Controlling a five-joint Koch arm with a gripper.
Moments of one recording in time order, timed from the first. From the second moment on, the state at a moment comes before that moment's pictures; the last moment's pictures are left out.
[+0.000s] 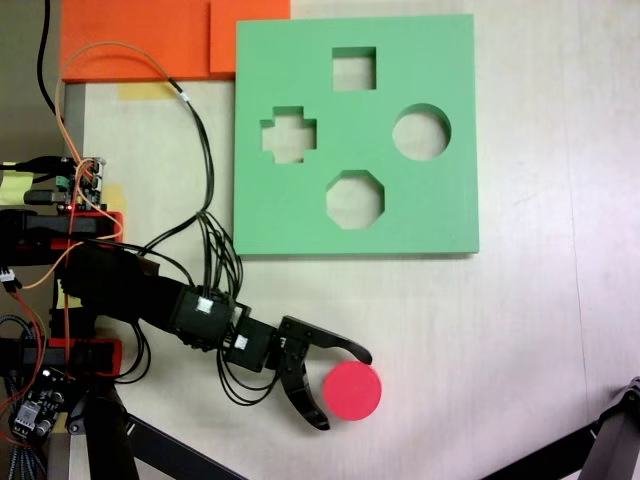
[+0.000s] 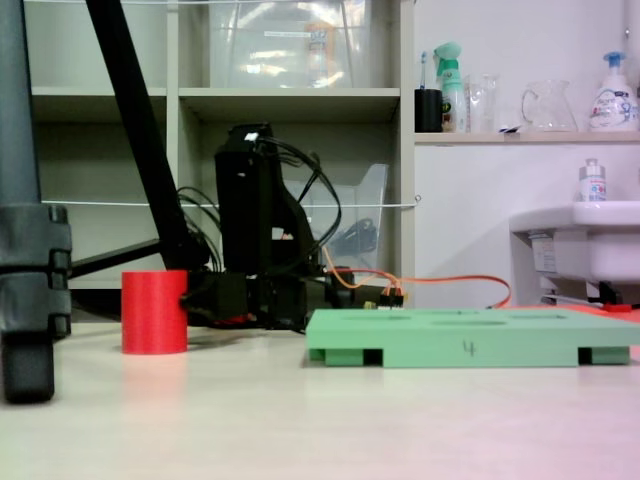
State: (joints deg) arm 20.0 49.7 146.1 -93.8 95.5
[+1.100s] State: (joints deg) arm 22.9 51.1 141.2 -89.7 95.4
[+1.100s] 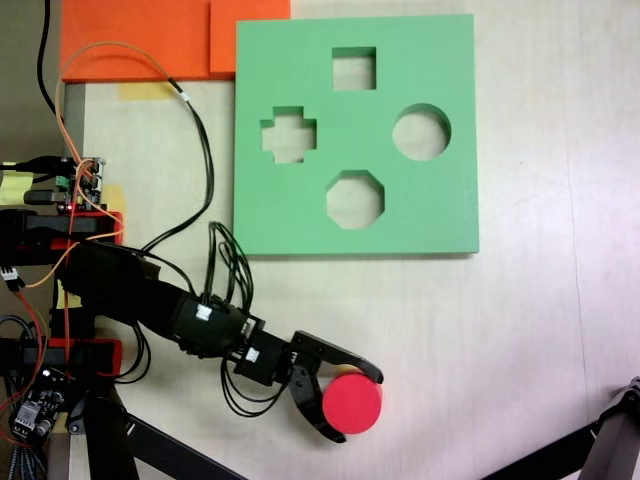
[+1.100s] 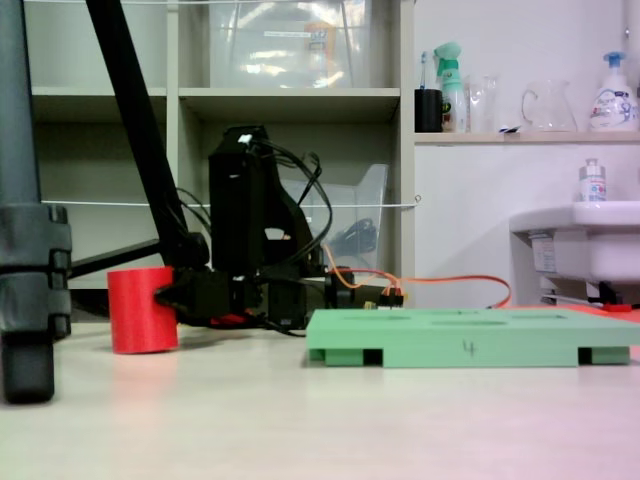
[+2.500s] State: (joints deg) arm -32.8 57.2 109.8 -56.5 93.9
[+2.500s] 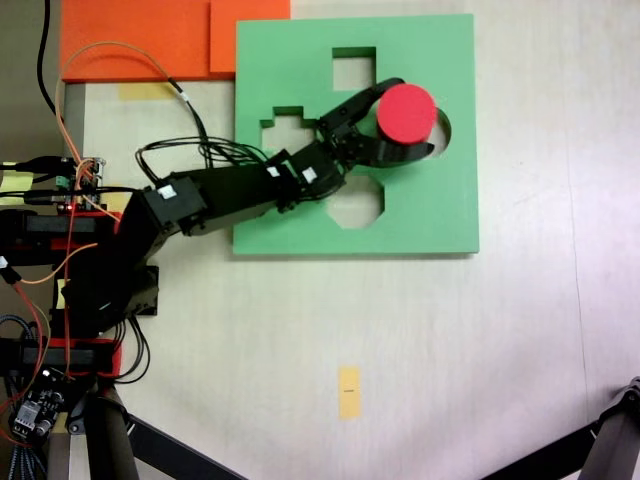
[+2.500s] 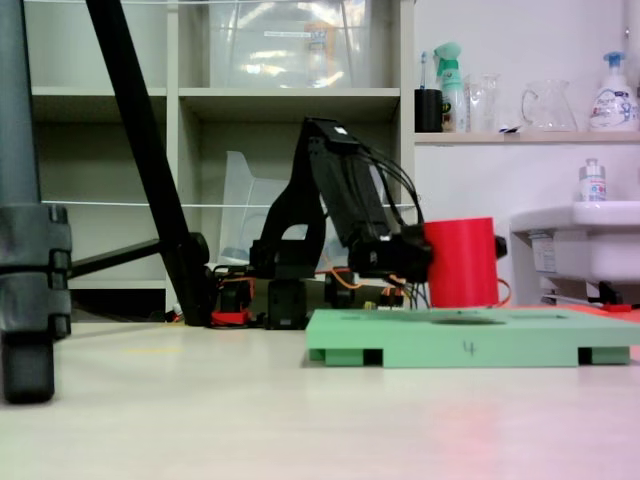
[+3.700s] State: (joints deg) arm -30.3 45.7 100.5 -53.4 92.4
